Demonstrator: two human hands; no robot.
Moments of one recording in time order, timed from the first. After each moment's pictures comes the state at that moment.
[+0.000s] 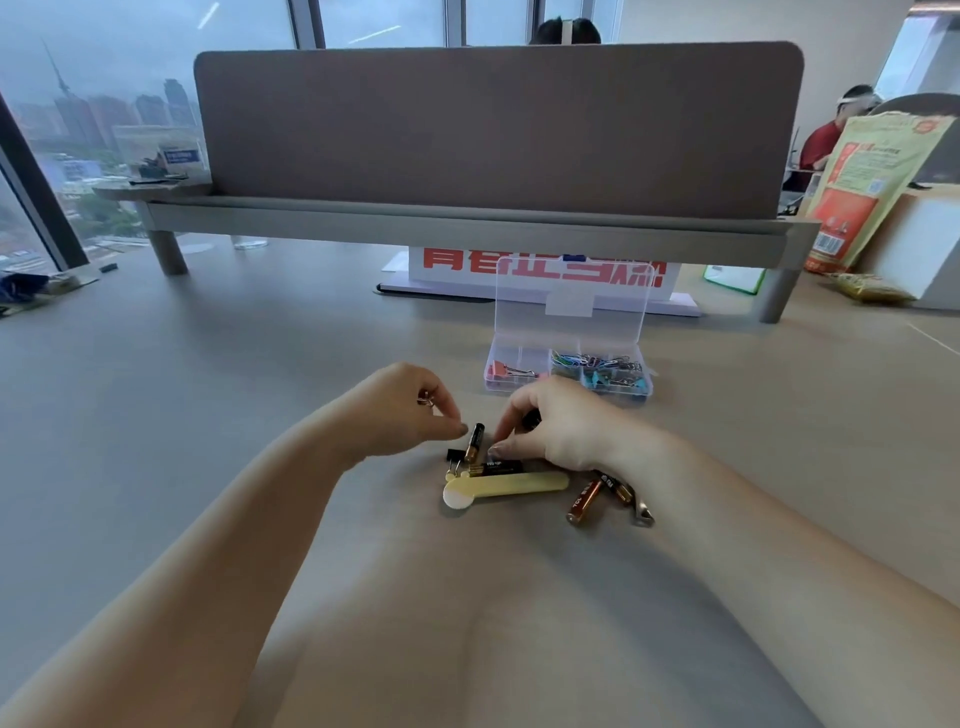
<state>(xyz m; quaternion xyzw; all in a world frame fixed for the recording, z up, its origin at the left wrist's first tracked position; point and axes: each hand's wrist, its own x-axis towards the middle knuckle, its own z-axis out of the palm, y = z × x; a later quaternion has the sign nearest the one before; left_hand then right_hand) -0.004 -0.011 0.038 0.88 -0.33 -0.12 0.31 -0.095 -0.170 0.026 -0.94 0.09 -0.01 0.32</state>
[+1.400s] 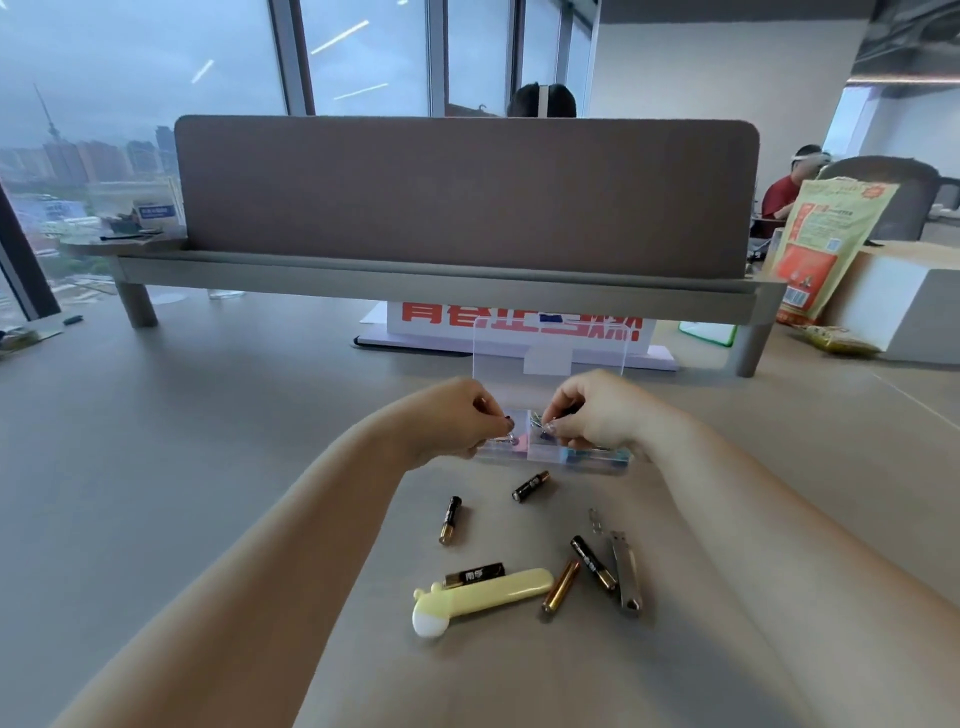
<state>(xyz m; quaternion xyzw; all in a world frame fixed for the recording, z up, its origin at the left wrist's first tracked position) 0.008 -0.086 0.066 0.85 -0.37 -0.19 0.32 -0.077 -0.240 0.063 -0.91 0.21 -0.05 0.35</state>
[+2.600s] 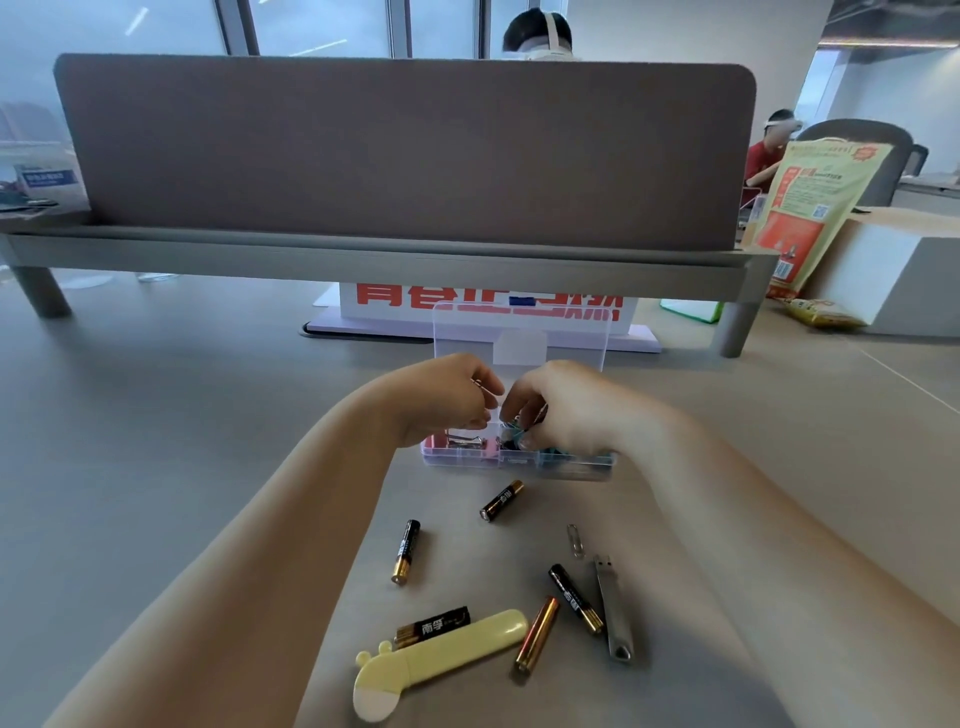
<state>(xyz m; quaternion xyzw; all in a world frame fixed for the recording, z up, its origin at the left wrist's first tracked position) 0.040 -0.143 0.064 0.83 -0.35 -0.26 0.35 -0.055 -0.254 0.059 -0.97 0.14 0.00 0.20</state>
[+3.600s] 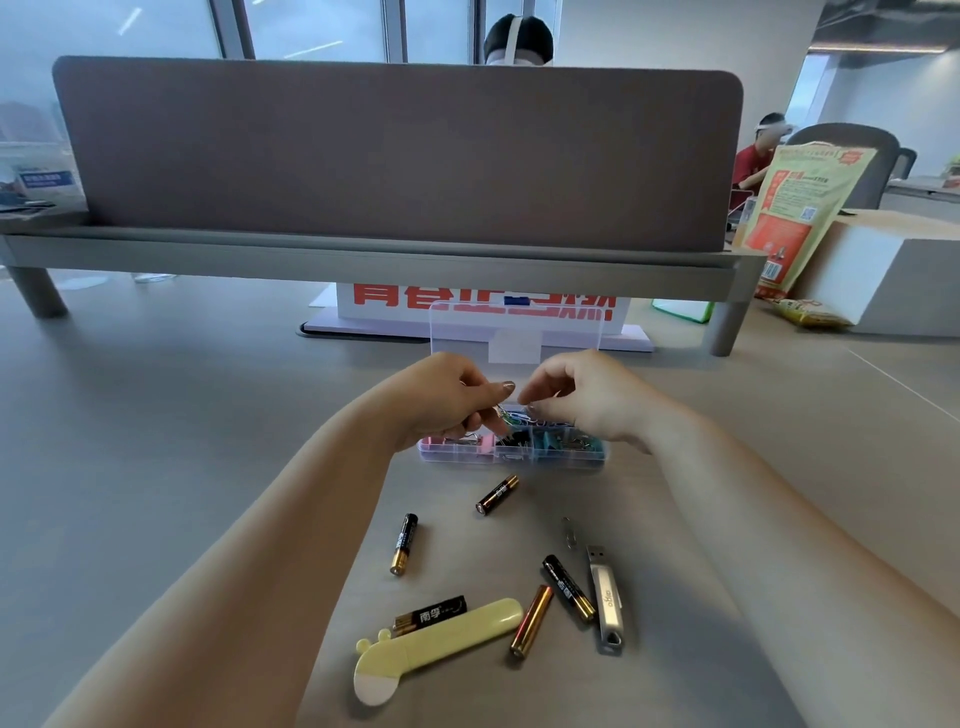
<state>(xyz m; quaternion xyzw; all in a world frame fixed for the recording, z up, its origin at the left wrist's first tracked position) 0.039 -0.139 0.056 0.81 -0.36 -0.25 0.38 -0.067 -0.278 0.052 -0.92 0.14 -0.10 0.35</state>
